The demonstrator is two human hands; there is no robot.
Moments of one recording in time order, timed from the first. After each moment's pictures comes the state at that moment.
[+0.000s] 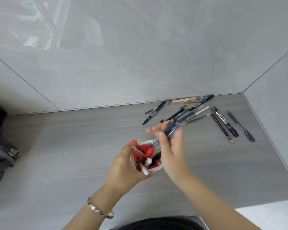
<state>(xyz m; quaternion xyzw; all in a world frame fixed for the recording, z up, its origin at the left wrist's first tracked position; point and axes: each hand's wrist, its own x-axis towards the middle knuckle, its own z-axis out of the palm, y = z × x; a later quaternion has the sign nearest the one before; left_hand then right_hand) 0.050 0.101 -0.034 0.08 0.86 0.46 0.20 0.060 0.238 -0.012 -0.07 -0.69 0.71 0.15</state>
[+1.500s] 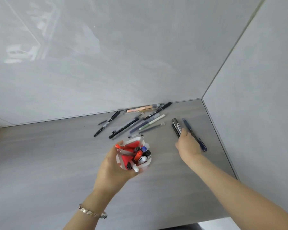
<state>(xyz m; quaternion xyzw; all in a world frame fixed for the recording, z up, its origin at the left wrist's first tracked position) 0.066 0.272 -0.035 0.02 0.86 0.49 0.17 0.048 0.510 -0.114 -0.25 -0.95 0.15 -0.12</state>
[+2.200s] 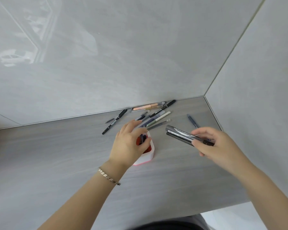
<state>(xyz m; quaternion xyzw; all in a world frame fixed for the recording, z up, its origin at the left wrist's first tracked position) 0.025 0.277 -0.031 0.22 0.92 0.33 0.02 0.117 0.486 0.029 -0.23 -0.82 0.53 -0.05</state>
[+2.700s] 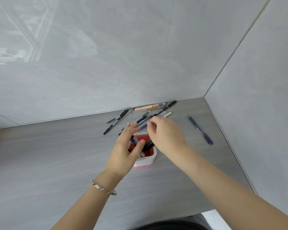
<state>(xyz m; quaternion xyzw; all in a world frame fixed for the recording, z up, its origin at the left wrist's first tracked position) 0.038 0.249 -0.031 0.16 0.82 0.54 0.12 0.041 0.390 0.008 -0.11 -0.96 0.26 0.02</state>
